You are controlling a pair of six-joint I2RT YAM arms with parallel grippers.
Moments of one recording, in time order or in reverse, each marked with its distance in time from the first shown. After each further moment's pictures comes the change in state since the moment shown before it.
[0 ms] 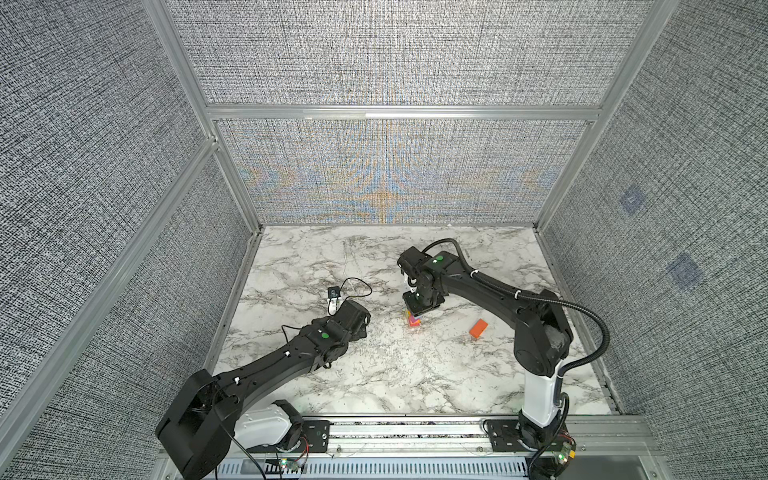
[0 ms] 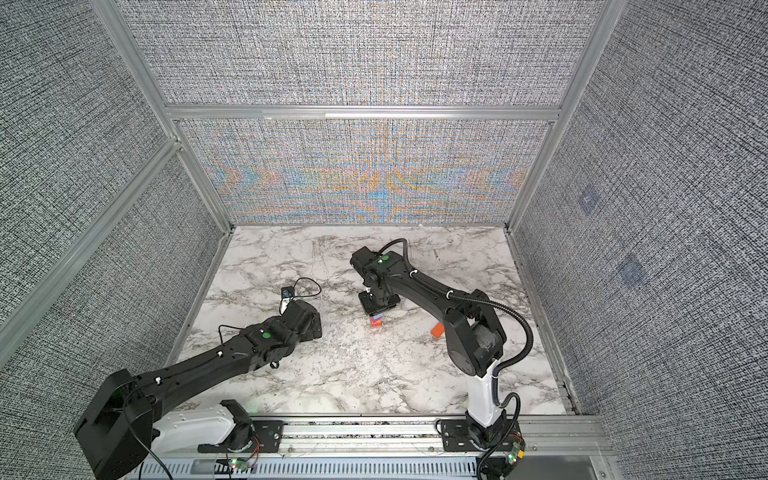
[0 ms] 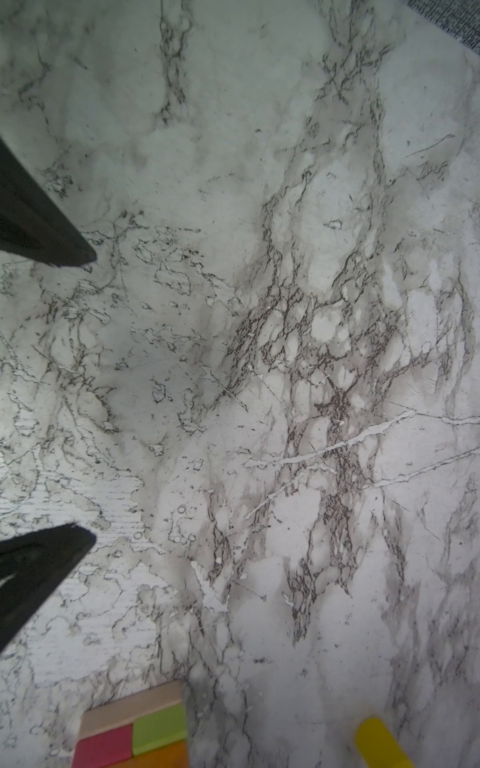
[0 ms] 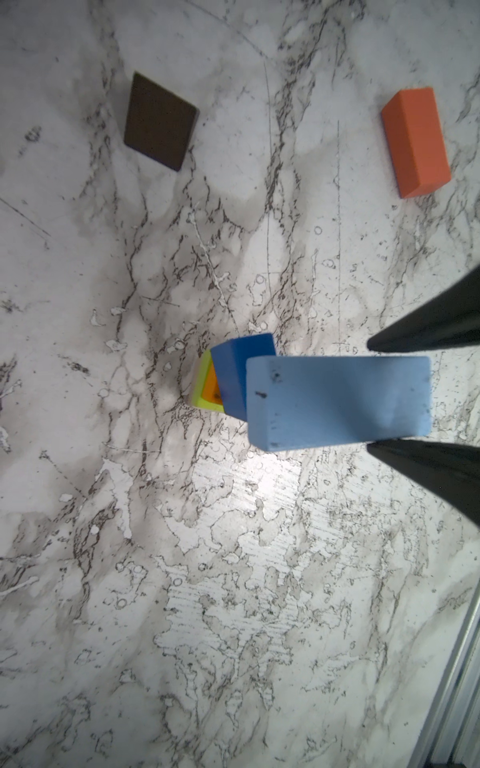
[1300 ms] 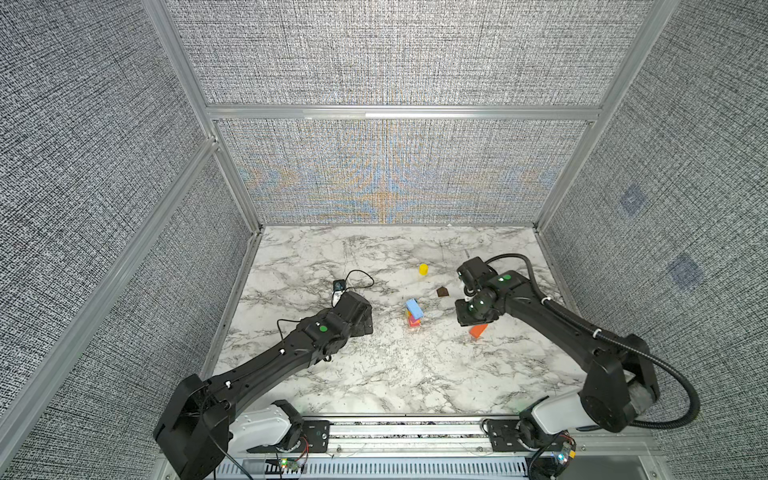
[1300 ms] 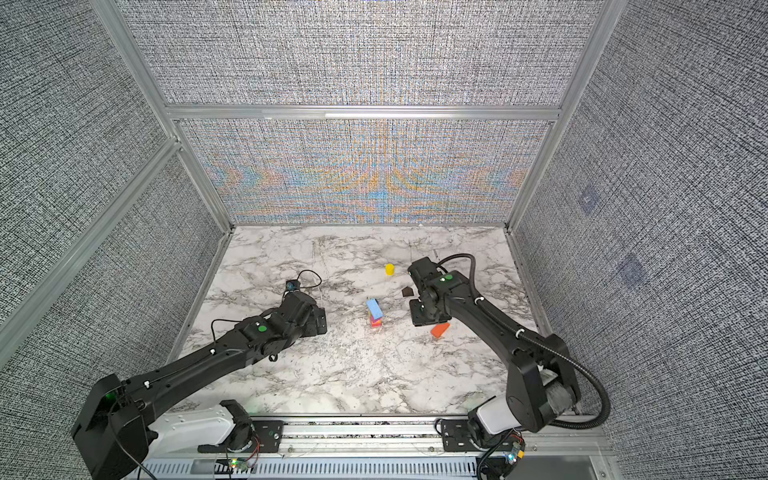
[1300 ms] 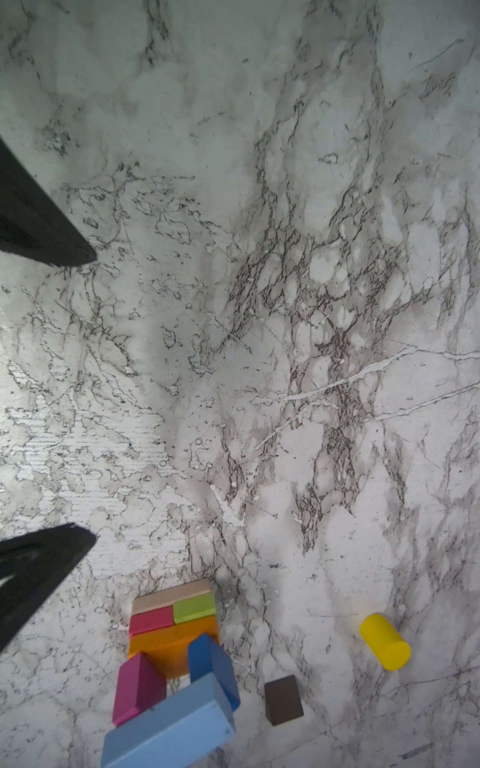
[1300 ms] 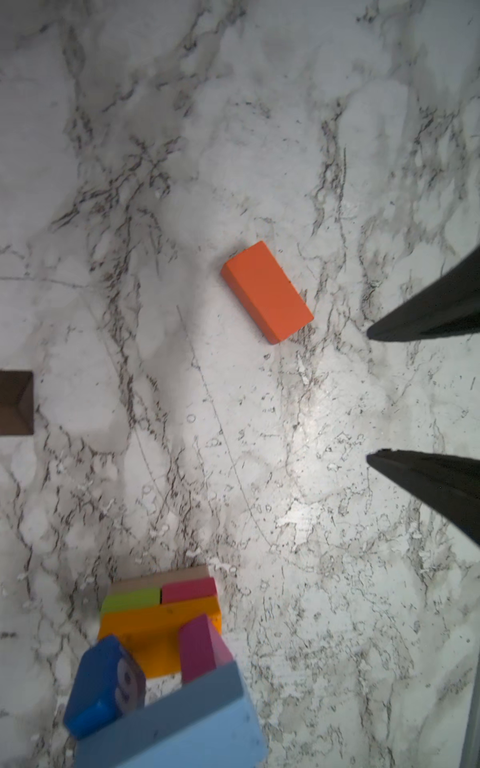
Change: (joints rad) left arm 0.000 0.002 0.120 -0.087 0.157 0.023; right arm -0.276 -0.519 -0.562 0.122 0.046 0.047
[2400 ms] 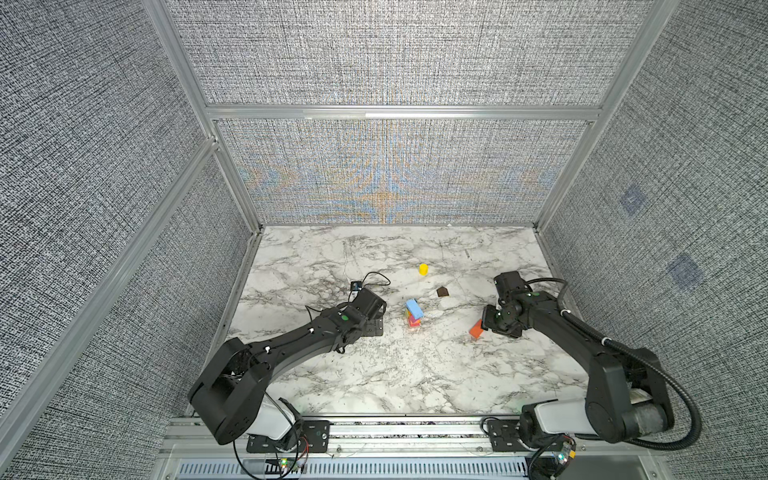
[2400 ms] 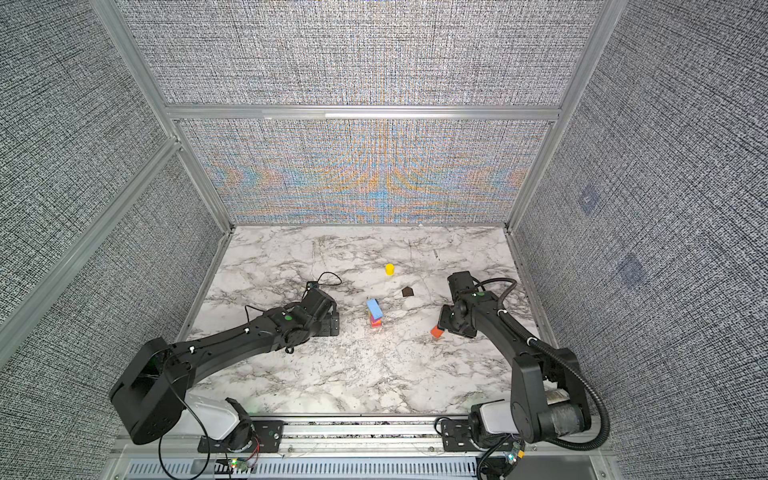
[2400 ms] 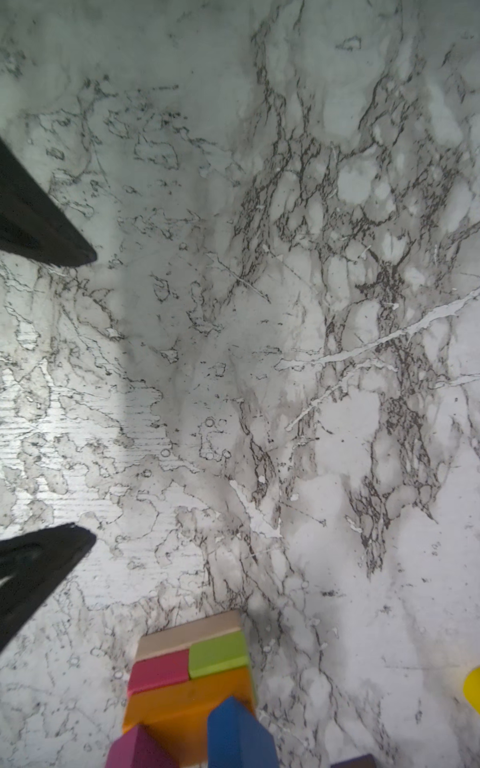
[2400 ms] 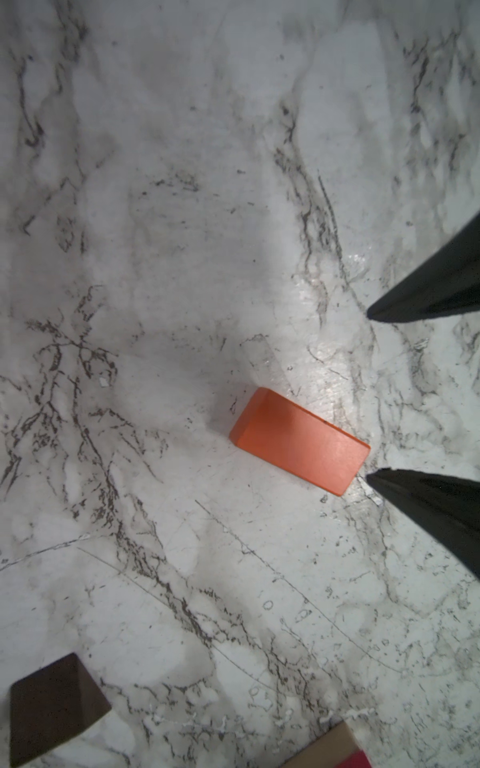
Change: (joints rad) left arm -0.023 0.230 0.060 0.047 0.025 0.030; right arm -0.269 -0.018 -0.237 0.237 -0.038 0.122
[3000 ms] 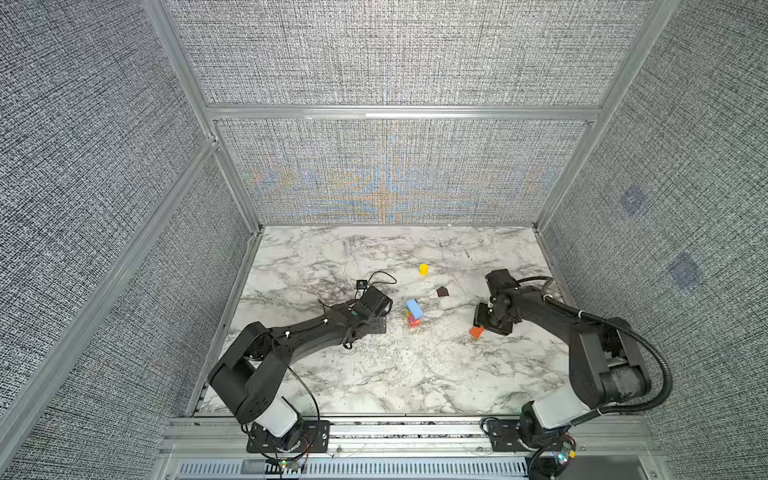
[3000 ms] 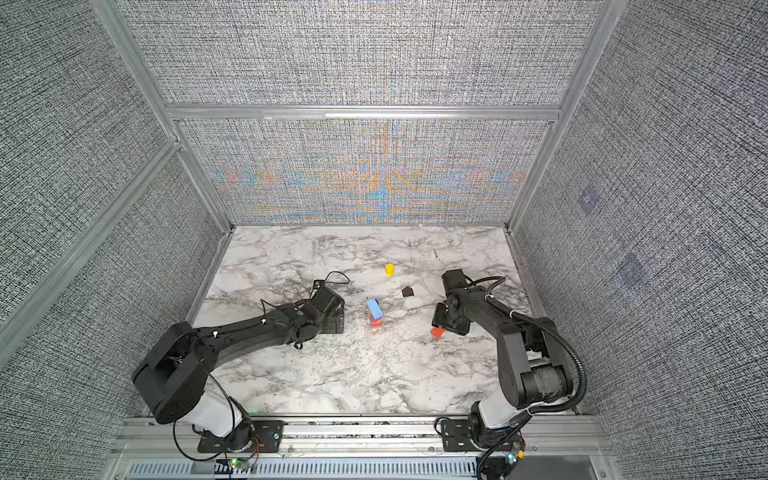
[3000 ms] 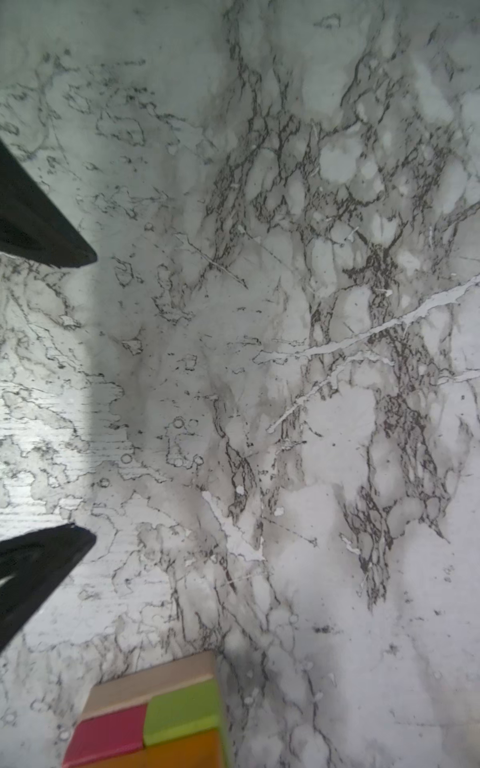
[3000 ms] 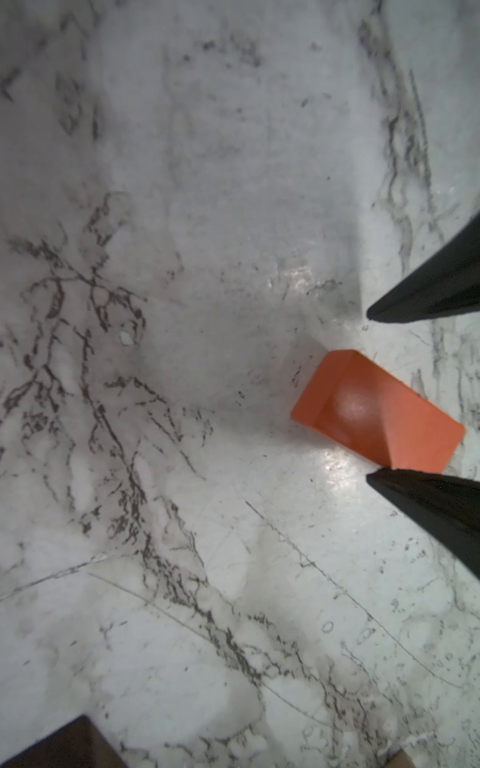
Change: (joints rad) left arm 0.000 0.122 0.045 0.042 -0.039 0.018; right arm 0.006 0.171 0.034 0.088 -0.047 0.011
